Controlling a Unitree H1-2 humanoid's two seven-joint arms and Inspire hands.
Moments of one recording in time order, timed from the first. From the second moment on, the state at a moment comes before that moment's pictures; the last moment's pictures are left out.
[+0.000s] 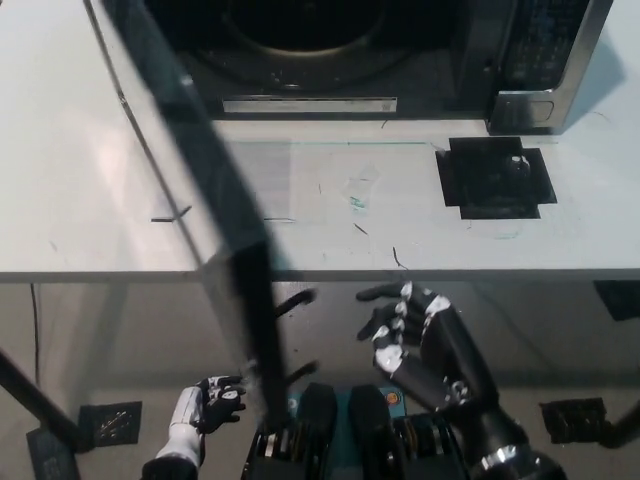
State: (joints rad) left_arm -0.36 0.03 0.06 0.94 -0.01 -0.09 0.13; right_arm -0.04 0.04 0.31 -0.30 0.04 0.19 0.03
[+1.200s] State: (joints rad) left_arm -0.41 0.03 0.06 0.98 -0.01 -0.10 0.13; right_arm 0.08 -0.05 -0.19 -0.02 0.06 0.09 -0.03
